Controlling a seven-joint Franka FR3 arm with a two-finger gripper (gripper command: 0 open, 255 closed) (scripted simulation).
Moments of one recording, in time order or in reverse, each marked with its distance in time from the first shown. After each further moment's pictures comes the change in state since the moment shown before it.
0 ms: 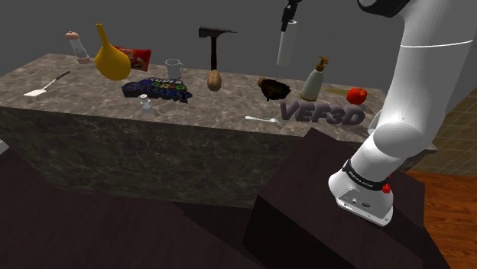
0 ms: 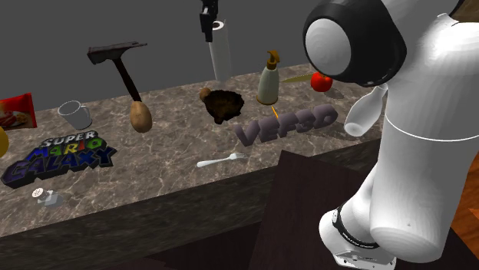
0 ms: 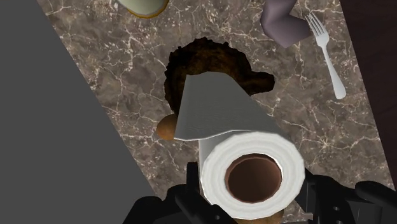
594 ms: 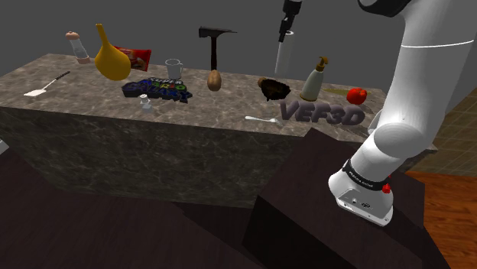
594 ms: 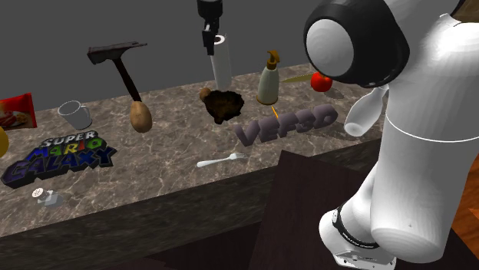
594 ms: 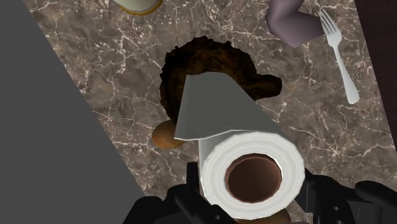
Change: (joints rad) arm 0.014 -0.006 0.004 -0.129 0.001 0.122 -0.005
